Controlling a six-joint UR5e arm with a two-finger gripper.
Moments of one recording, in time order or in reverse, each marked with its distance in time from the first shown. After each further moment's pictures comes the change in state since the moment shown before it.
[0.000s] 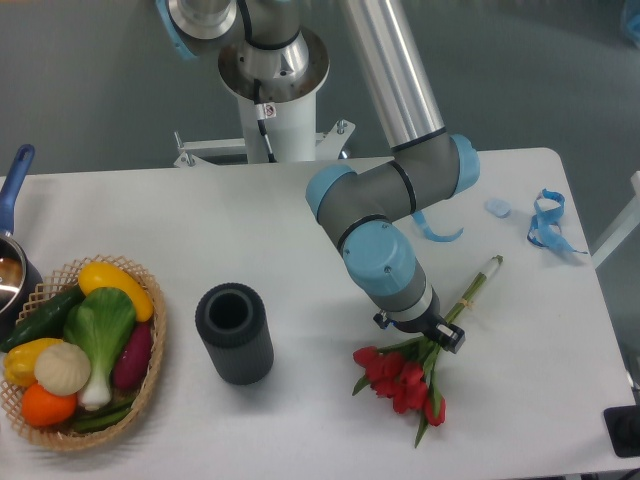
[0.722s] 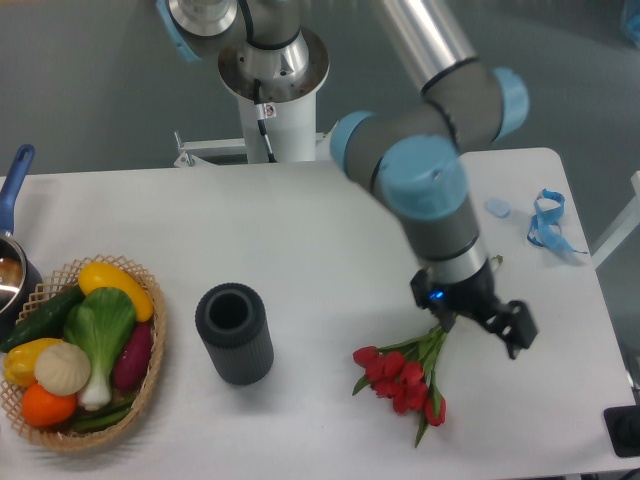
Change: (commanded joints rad) arm 0.161 0.166 0.144 -0.102 -0.288 0.089
